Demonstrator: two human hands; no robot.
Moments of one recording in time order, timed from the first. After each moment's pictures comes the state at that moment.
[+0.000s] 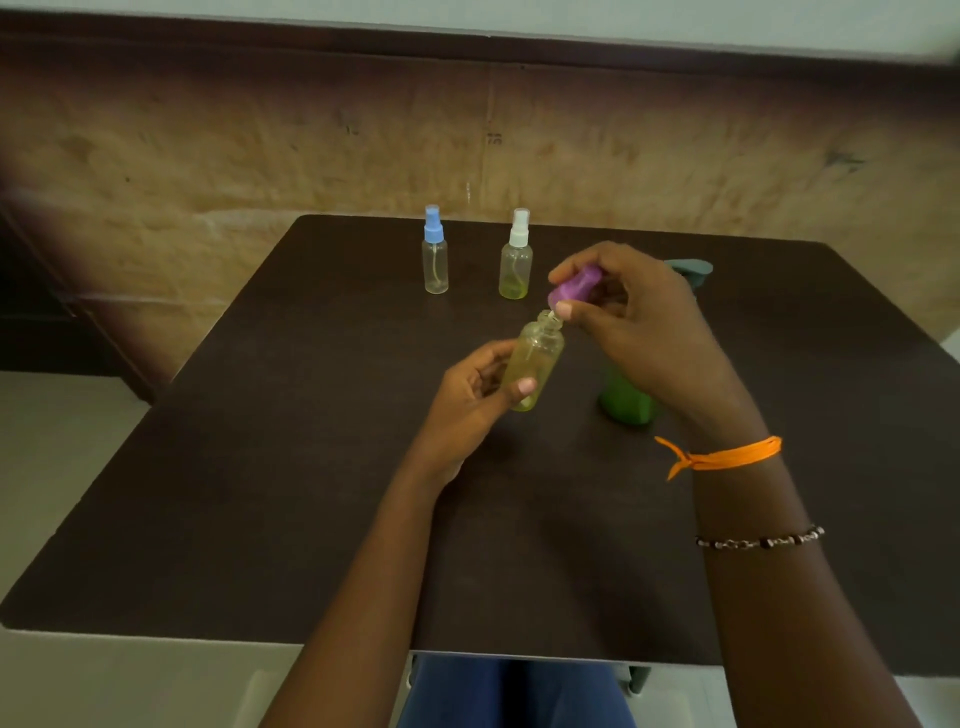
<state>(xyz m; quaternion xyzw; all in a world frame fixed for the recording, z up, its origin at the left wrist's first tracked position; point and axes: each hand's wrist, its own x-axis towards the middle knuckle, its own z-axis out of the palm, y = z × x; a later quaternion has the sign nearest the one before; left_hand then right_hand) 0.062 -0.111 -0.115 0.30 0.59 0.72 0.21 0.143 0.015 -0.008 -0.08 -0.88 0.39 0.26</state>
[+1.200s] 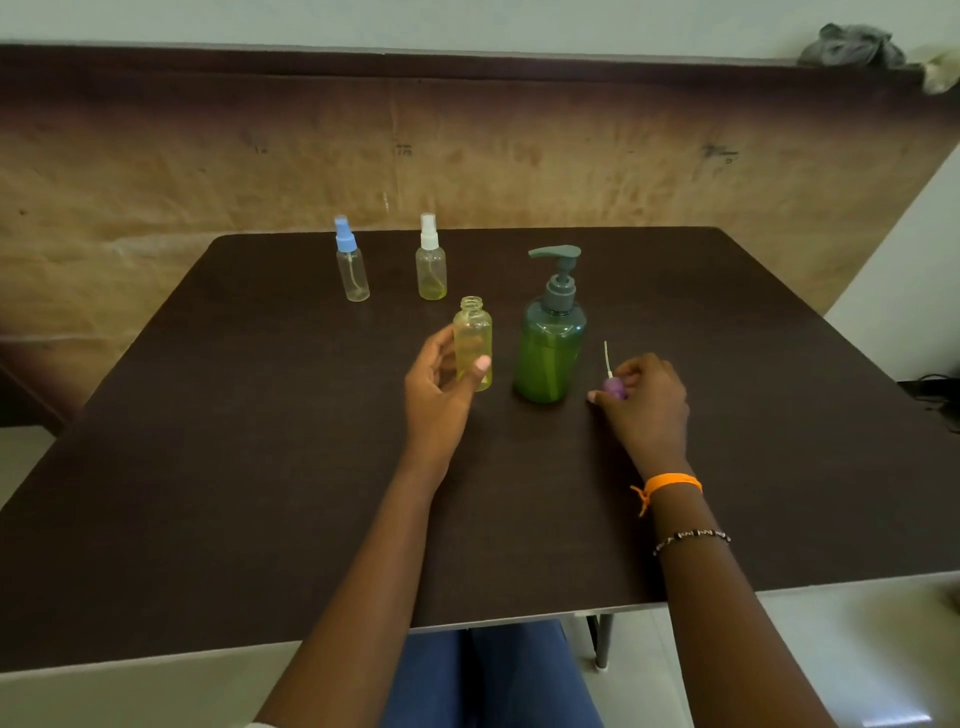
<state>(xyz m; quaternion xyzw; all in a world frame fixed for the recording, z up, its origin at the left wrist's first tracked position) 0.101 -0.058 -0.119 0.23 0.63 0.74 0.06 0.210 0.106 -0.126 -0.40 -0.82 0.29 0.29</state>
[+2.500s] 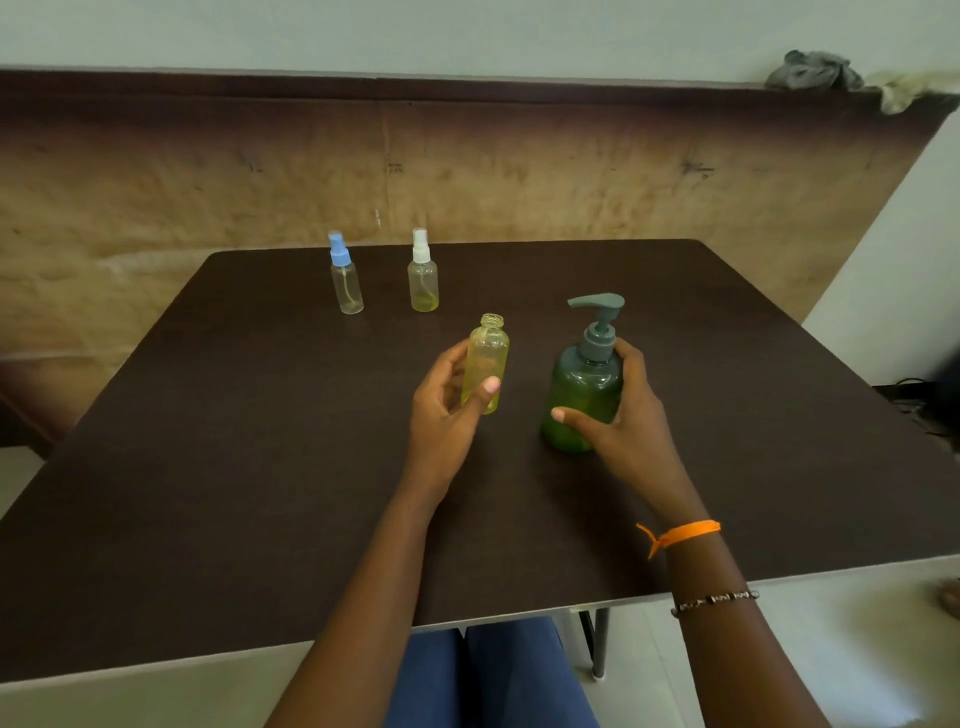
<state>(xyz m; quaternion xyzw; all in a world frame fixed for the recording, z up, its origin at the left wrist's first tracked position) 0.120 -0.066 -0.112 0.29 0.61 0.73 0.09 0.239 0.069 -0.097 -0.22 -0.82 0.45 0.29</state>
